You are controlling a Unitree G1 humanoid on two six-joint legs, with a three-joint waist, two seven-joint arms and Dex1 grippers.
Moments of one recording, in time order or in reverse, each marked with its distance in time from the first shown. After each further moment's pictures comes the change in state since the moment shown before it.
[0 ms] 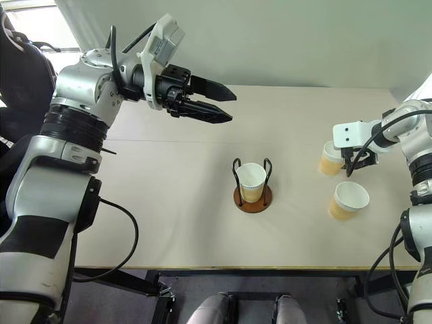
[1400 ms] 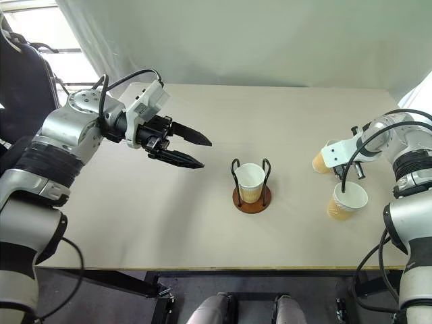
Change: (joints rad) left arm 0.224 0.228 -0.246 -0.152 -0.199 -0.242 -0.001; right arm -0.056 0.087 0.141 0.172 -0.246 -0.163 -0.160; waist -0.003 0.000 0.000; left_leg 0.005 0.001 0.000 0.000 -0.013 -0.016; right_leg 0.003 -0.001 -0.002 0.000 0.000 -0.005
